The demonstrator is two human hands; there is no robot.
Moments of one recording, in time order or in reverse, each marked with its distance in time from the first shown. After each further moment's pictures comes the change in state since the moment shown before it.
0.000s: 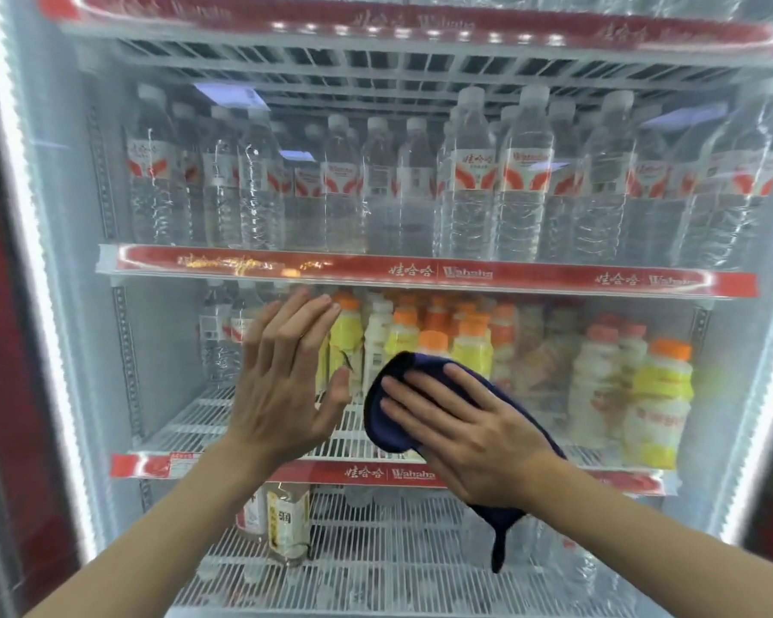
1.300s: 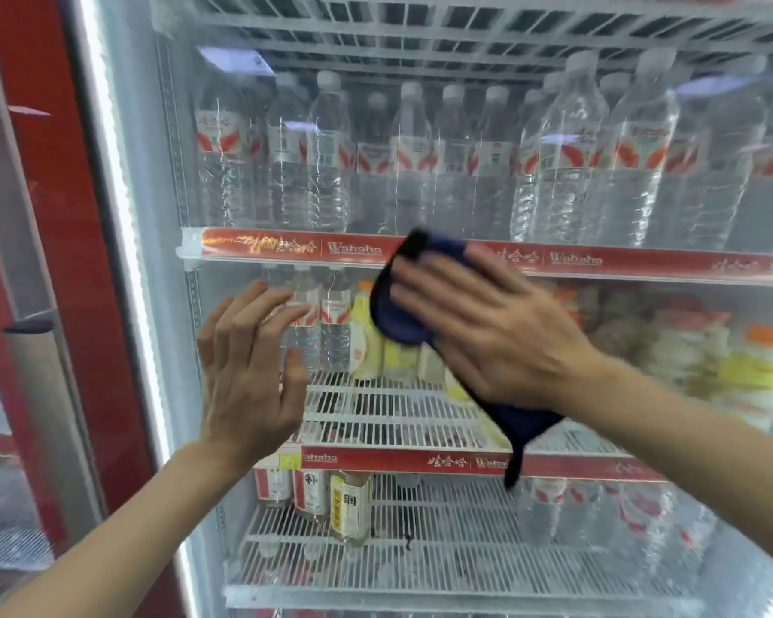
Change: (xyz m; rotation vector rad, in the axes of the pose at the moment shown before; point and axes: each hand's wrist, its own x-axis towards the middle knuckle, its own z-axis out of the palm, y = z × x) left_hand -0.041 -0.107 -0.053 -0.049 0.035 -0.130; right_hand 0.142 0.015 -0.031 0.012 0.048 0.059
